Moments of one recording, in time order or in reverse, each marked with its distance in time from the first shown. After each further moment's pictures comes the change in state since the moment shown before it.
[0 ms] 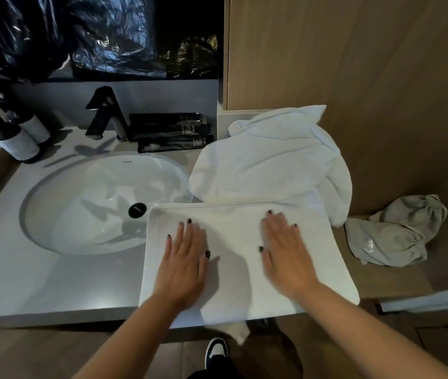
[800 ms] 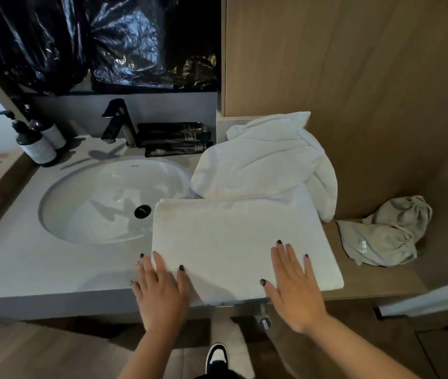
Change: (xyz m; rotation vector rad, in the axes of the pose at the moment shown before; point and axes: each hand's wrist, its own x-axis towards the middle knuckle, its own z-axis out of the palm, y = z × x) left_hand -0.076 -0.002 0.036 -0.127 0.197 -0.559; right_hand -0.094 -0.002 0.016 0.004 -0.137 0.071
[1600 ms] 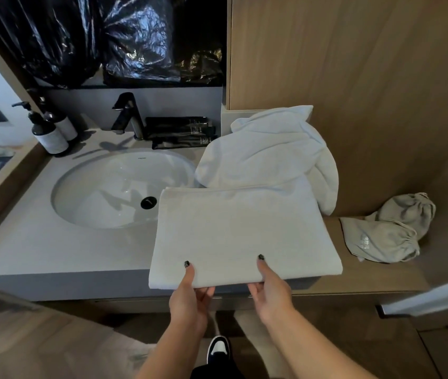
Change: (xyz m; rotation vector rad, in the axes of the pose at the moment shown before) left_hand -0.056 0.048 -0.019 -1.708 -0.221 -0.868; right_hand -0.010 -0.081 -0.006 2.188 0.175 1.003
